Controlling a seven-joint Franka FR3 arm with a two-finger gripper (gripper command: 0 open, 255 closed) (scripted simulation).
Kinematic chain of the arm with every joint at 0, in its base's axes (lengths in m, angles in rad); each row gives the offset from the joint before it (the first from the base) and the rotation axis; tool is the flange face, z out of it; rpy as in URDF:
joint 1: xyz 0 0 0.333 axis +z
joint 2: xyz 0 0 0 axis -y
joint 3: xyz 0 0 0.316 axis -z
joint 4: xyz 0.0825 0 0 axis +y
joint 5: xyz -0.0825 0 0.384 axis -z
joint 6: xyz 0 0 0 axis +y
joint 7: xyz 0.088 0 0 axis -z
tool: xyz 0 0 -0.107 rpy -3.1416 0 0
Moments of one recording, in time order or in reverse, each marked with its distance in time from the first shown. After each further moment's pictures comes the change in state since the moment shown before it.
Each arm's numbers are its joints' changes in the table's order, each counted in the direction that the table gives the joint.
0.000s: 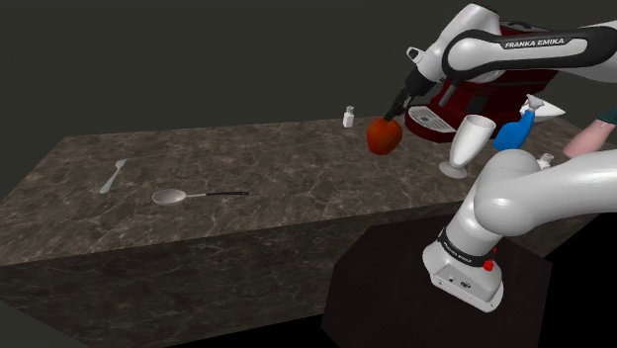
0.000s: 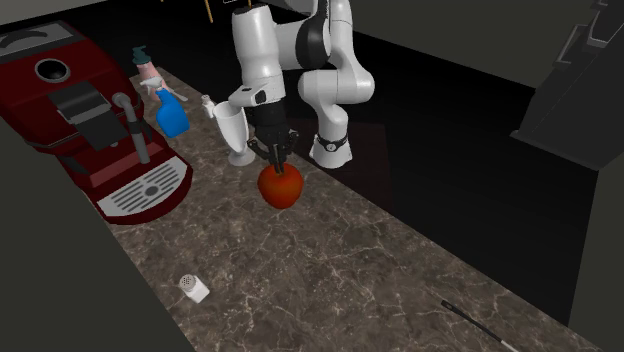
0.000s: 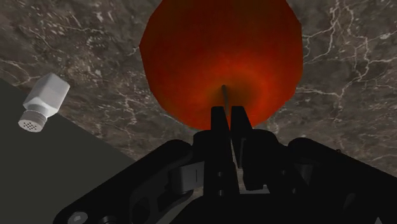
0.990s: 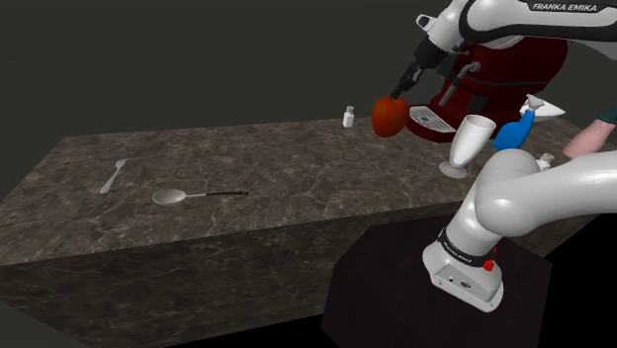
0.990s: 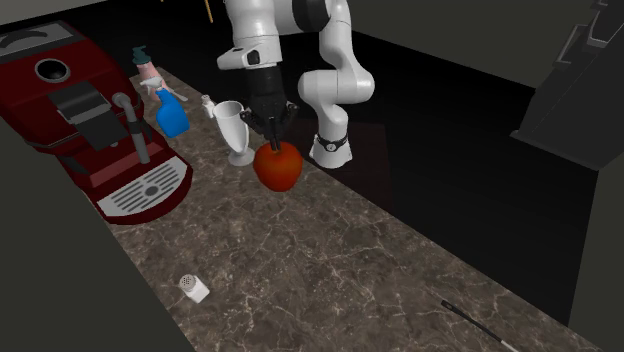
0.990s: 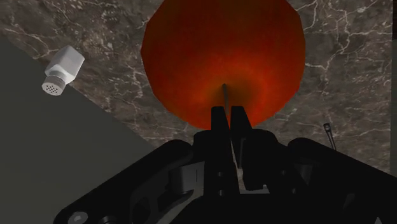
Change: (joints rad) arm 0.021 0.023 -0.067 -0.180 -0.040 0.200 0.034
